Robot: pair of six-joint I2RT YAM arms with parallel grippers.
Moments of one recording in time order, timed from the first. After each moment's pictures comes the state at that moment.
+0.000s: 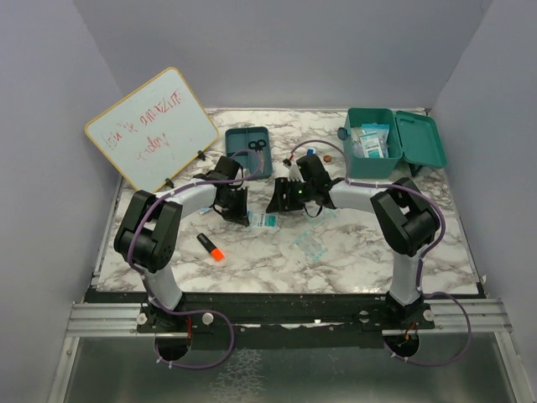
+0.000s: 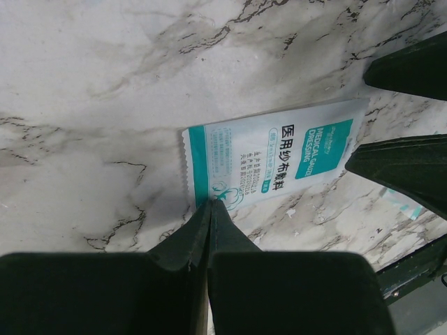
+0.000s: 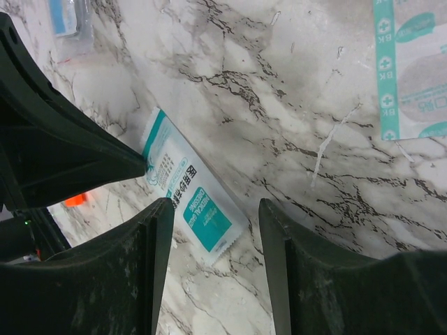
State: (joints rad) left arm -0.40 1.75 1.03 -0.45 0.33 -0.35; right arm 0.59 1.95 1.13 0.04 -0.48 0.46
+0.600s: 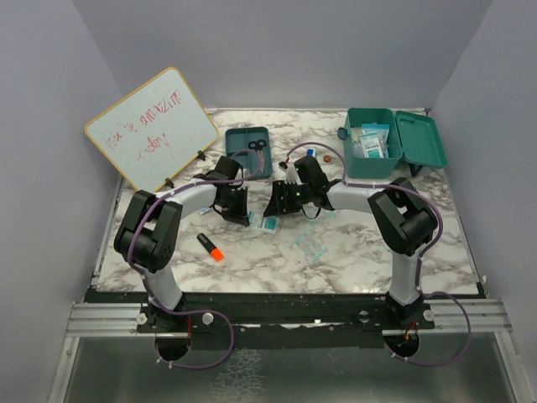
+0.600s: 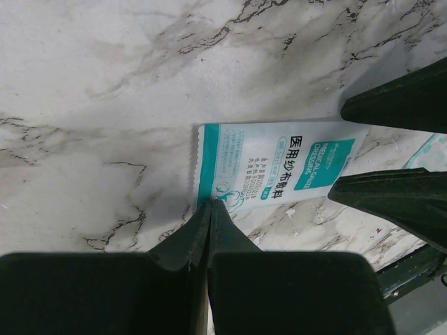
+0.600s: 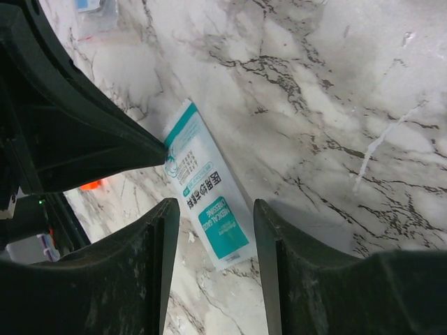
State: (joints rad) left arm -0.40 1.75 1.03 -0.45 0.33 -0.35; right arm 0.61 1.96 1.13 0.06 -0.54 0.46
